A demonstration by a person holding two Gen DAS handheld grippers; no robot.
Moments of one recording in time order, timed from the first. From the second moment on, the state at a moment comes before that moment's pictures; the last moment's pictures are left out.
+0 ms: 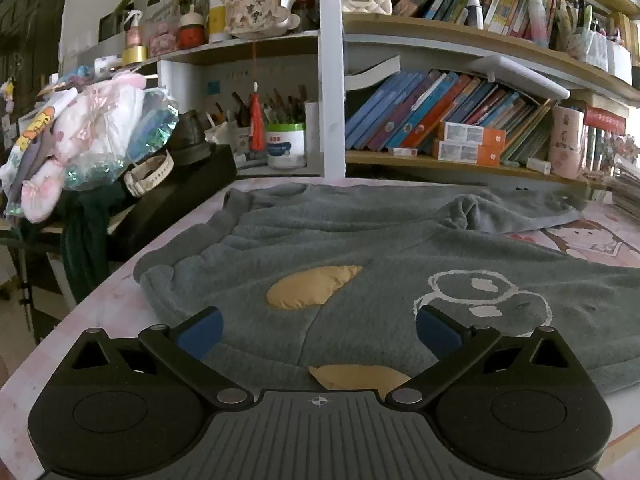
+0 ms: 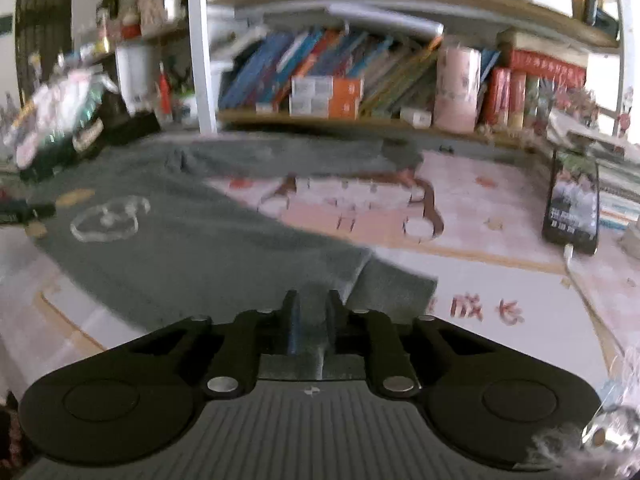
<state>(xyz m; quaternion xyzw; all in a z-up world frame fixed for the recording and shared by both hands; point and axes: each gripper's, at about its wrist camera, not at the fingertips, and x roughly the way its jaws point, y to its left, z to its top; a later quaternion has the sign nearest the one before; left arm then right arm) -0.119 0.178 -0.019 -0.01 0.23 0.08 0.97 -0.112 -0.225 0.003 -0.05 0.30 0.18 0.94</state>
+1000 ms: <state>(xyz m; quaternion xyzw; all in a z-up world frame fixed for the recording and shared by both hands) -0.124 0.172 -0.021 0.00 0.23 0.07 0.97 -0.126 -0.232 0.010 -0.03 0.26 0.19 0.94</state>
